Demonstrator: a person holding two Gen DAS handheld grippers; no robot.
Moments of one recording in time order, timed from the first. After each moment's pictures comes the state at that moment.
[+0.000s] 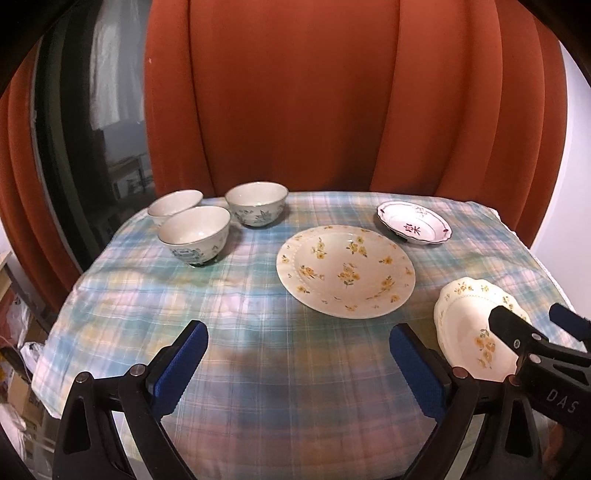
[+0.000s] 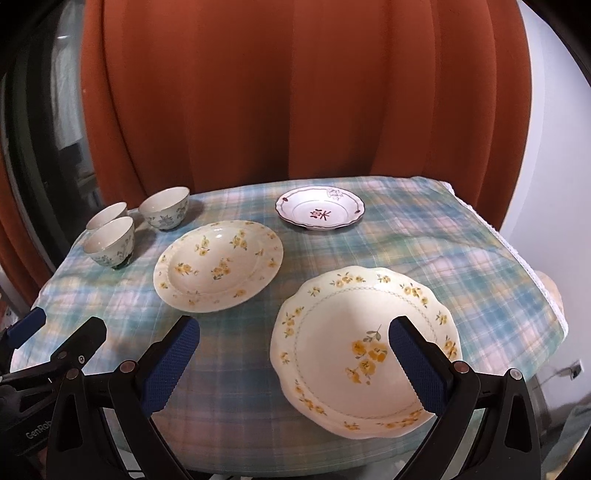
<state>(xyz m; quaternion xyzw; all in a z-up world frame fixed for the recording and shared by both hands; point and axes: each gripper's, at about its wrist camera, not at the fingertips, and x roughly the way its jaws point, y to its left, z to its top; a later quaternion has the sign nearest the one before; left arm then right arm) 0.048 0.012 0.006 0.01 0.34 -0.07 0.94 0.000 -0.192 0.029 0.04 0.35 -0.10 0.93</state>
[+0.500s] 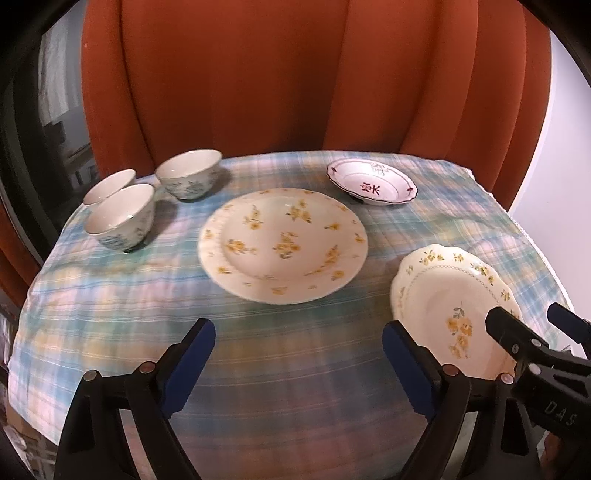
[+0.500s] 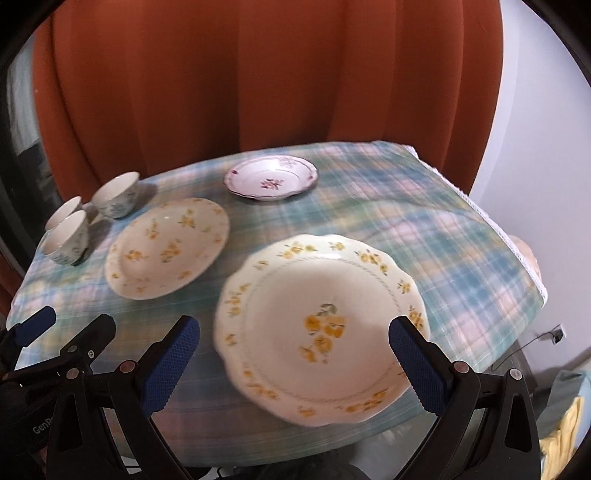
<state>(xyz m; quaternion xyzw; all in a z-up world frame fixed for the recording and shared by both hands) 0.081 -0.065 -0.024 0.03 0.41 -0.12 0.90 0.005 -0.249 0.008 0.06 0.40 -0.16 0.90</state>
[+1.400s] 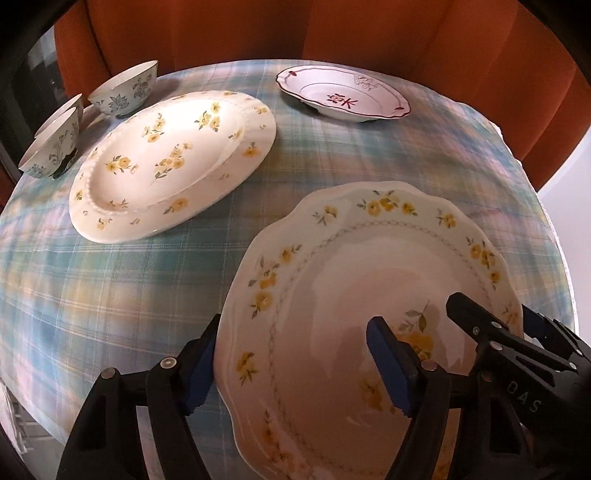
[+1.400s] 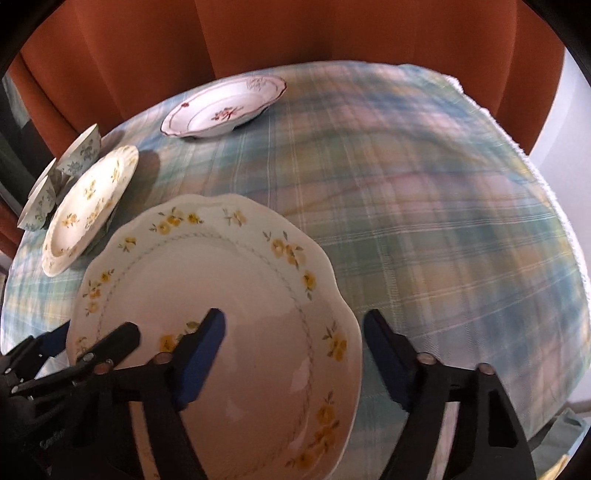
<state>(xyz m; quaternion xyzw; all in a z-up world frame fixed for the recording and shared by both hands) 0.117 -0.192 -0.096 -0.01 0.54 -0.07 0.84 0.080 -0.392 -0.077 0.07 0.52 -0.04 0.85</state>
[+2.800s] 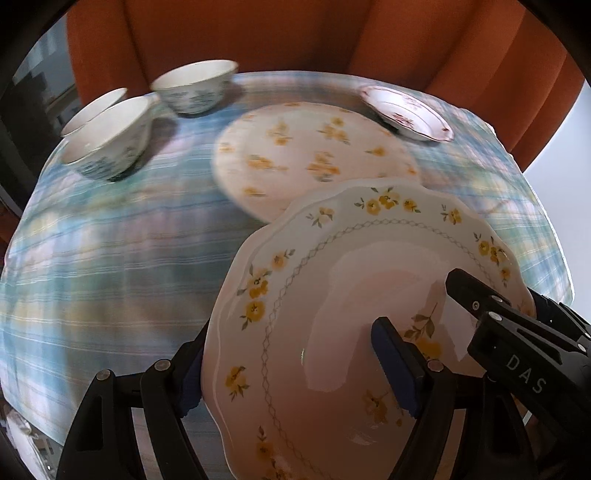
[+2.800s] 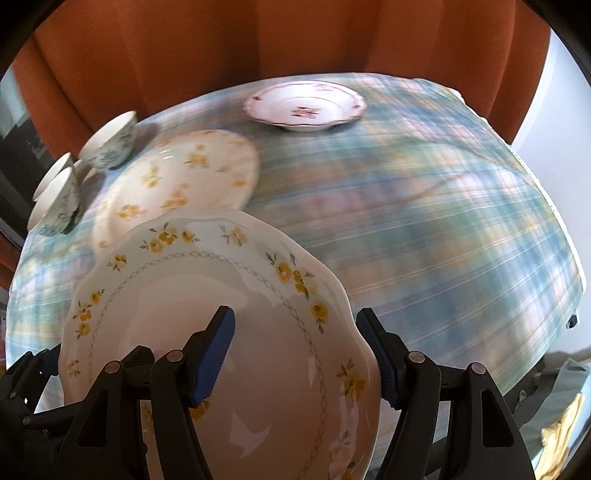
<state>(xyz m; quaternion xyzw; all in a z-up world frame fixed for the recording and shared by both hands) 0.121 -0.012 -0.070 0.02 0.53 -0.14 0.83 0.073 -0.196 -0.041 0.08 0.50 -0.12 0.85</state>
